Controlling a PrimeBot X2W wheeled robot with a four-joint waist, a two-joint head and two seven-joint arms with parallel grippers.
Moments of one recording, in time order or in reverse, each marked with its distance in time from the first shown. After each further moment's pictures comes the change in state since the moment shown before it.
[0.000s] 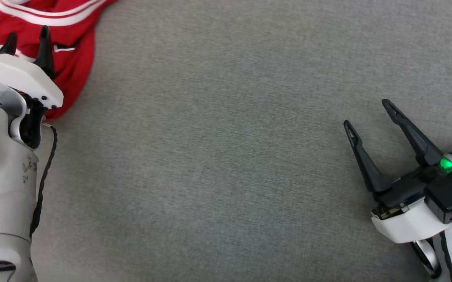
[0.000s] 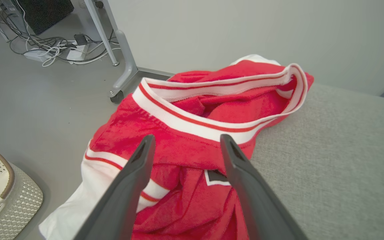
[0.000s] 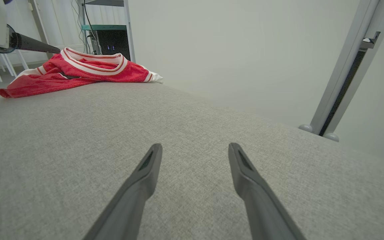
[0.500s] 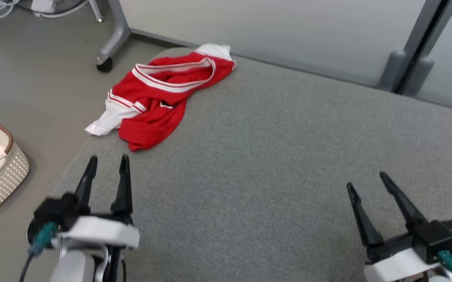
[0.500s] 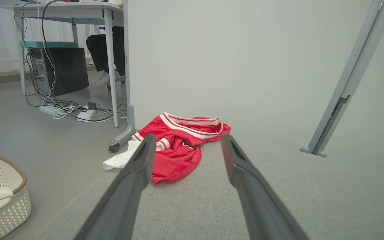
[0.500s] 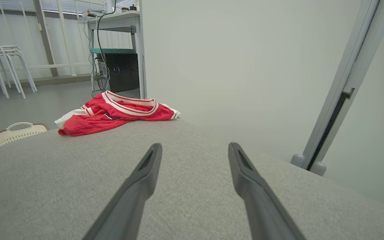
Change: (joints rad) left arm 0.849 -0.169 -0.050 -0.690 0.085 0.017 -0.243; right arm 0.253 0.180 -0.102 0.150 0.007 0.000 -0.032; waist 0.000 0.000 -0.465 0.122
